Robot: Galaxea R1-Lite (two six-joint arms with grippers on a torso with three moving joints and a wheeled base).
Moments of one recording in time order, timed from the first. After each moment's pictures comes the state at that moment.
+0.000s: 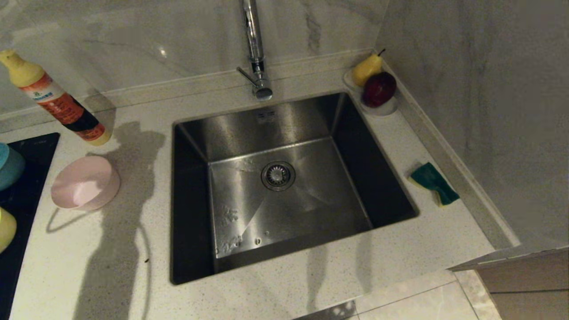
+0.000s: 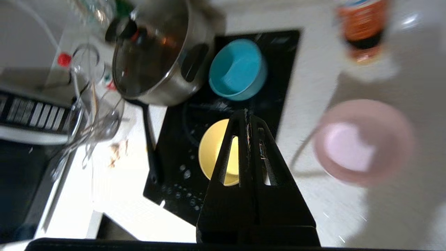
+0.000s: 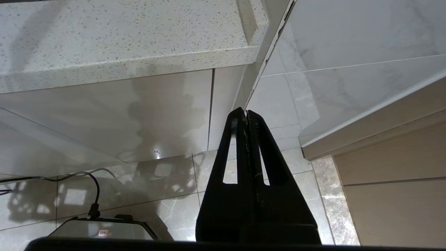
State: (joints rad) left arm 0.18 1.15 -1.30 0.31 0.59 0.17; right arm 0.00 0.00 -0.01 0.03 0.00 -0.06
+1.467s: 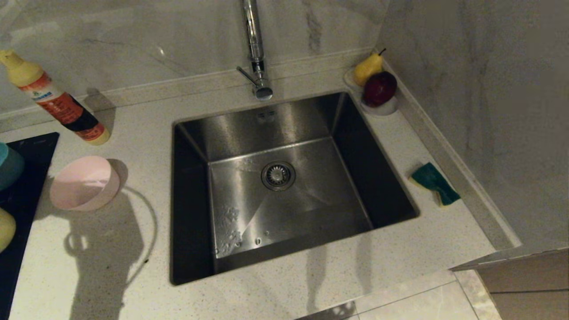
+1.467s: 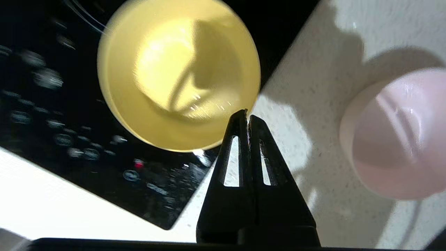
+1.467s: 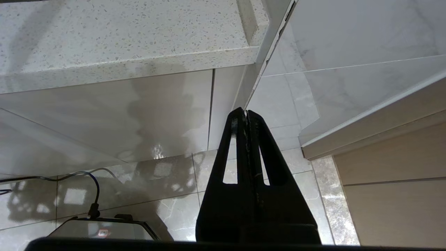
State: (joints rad) left arm 0.90 1.58 -1.26 0.37 -0.40 -0.15; right arm 0.00 0.00 -0.01 0.03 0.00 -0.06
